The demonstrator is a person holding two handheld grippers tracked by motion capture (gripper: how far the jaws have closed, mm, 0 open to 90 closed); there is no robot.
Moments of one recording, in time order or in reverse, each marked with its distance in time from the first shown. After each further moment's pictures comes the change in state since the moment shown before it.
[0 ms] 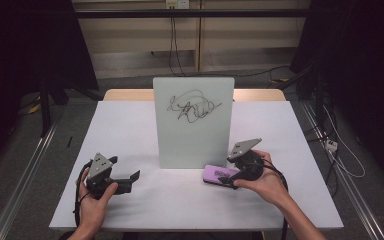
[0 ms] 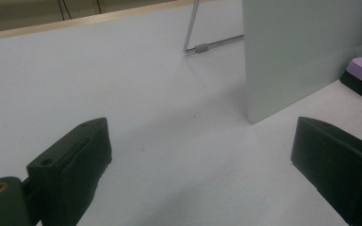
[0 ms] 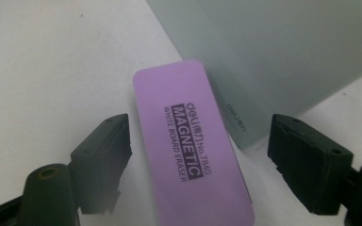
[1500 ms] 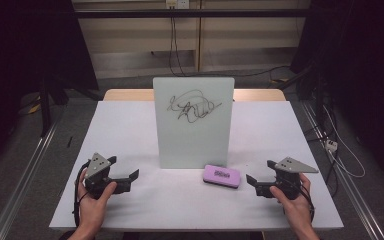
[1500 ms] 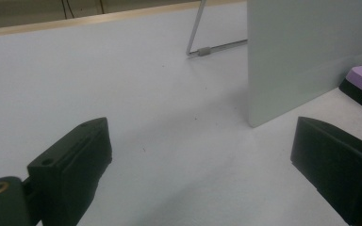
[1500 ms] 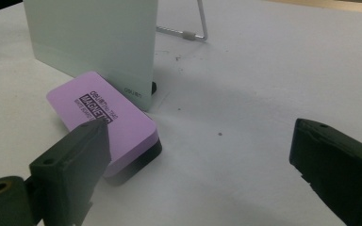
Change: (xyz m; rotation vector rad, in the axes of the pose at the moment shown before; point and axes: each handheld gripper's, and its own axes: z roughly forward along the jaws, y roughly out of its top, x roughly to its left) left arm 0.002 0.000 -0.003 -0.013 0.004 -0.039; right arm 0.012 -0.093 -0.046 -0.370 -0.342 0.407
